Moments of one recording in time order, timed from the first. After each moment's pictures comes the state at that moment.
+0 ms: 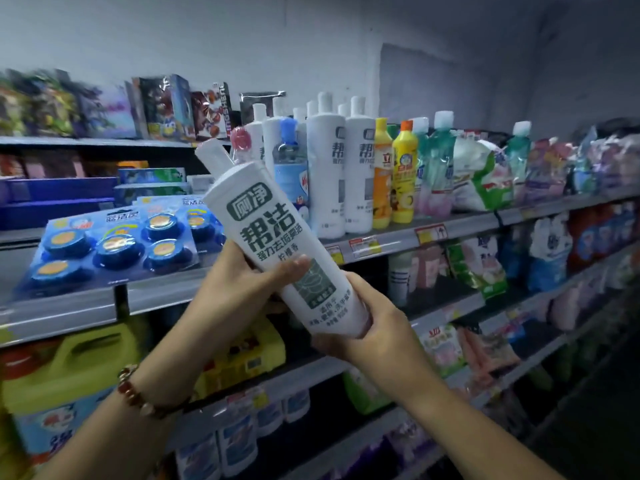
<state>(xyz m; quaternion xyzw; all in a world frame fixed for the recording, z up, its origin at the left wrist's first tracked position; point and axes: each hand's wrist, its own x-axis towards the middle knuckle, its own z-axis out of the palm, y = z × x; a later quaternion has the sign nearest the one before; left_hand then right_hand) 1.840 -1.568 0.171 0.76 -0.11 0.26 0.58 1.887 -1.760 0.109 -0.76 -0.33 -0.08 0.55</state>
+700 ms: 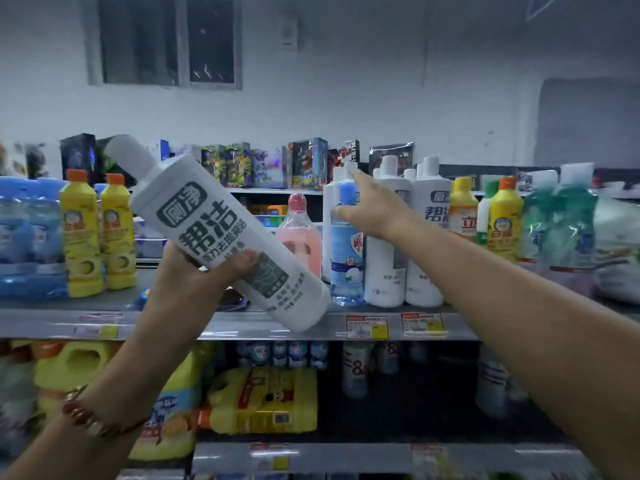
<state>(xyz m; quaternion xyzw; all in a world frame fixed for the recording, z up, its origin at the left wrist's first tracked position) 1.828 -1.579 0.224 0.68 0.05 0.55 0.49 2.058 -1.694 0.325 -0.80 -0.47 -0.20 0.32</state>
